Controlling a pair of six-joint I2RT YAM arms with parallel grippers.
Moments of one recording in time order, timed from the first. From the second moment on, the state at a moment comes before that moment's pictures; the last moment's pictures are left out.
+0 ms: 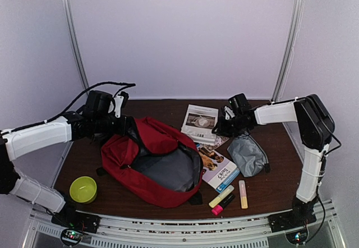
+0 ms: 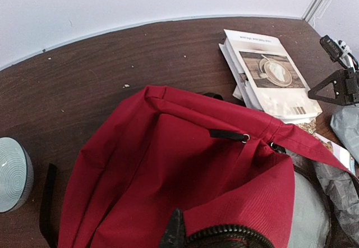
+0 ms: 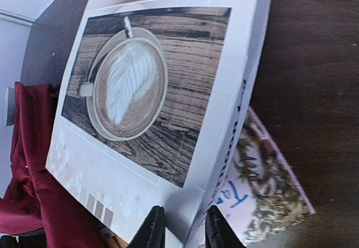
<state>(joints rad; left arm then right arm) -0.55 1.32 0.92 -0.22 -0.03 -0.22 0.44 1.96 1.26 -0.17 -0.29 0.57</state>
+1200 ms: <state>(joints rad) -0.53 1.28 0.90 -0.29 0.03 -0.19 0.39 2.13 1.55 -0.39 -0.32 0.52</state>
